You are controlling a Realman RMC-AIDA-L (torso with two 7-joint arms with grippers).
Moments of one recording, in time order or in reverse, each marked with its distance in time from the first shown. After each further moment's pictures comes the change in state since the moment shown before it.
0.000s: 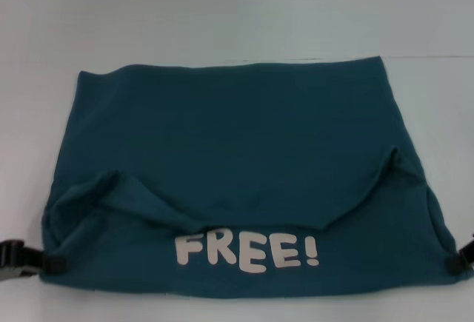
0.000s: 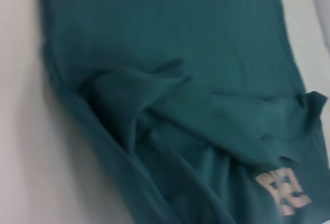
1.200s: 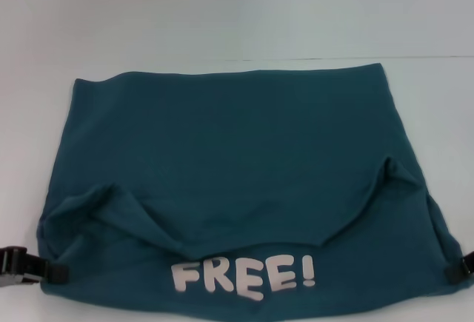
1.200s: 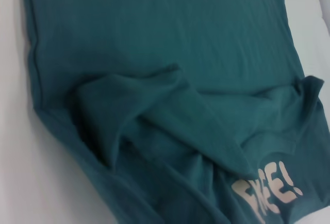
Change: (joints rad) left arm -0.031 0.013 -0.009 -0.014 0.051 0.055 0.020; right arm -0.008 0.004 0.072 -0.006 0.005 -0.099 -0.076
